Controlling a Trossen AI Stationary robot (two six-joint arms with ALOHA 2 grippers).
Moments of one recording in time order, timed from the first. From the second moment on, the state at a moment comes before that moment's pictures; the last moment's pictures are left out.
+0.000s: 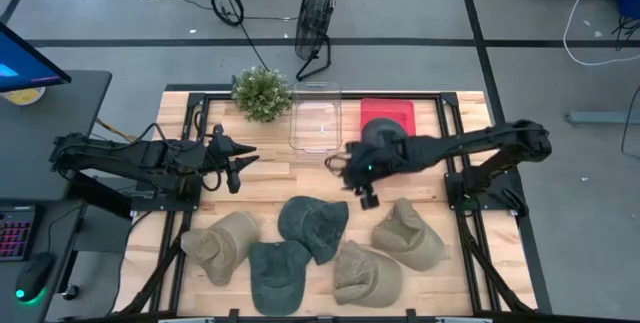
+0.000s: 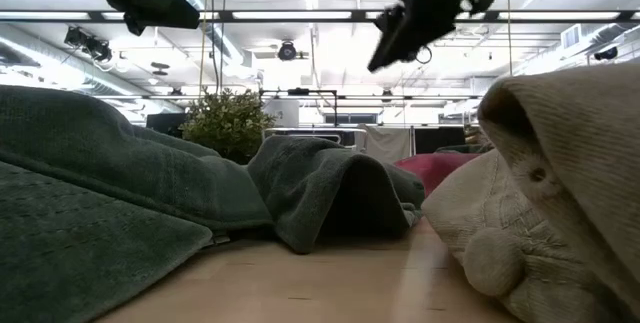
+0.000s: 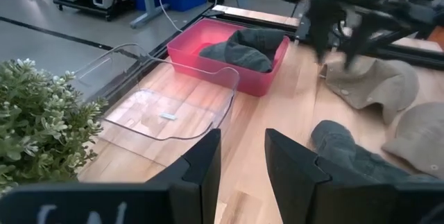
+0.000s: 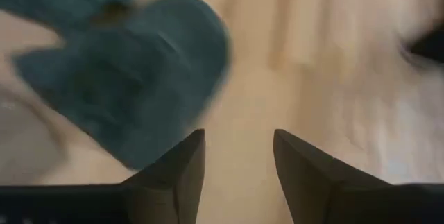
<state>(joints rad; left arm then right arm) -0.13 0.66 0.61 -0.33 -0.49 -0.25 0.06 1.50 1.13 -0.47 0.00 -0.28</state>
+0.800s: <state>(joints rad) -0.40 1.07 0.61 -0.23 -0.37 -0.57 0.16 1.94 1.13 -0.08 -0.06 -0.23</state>
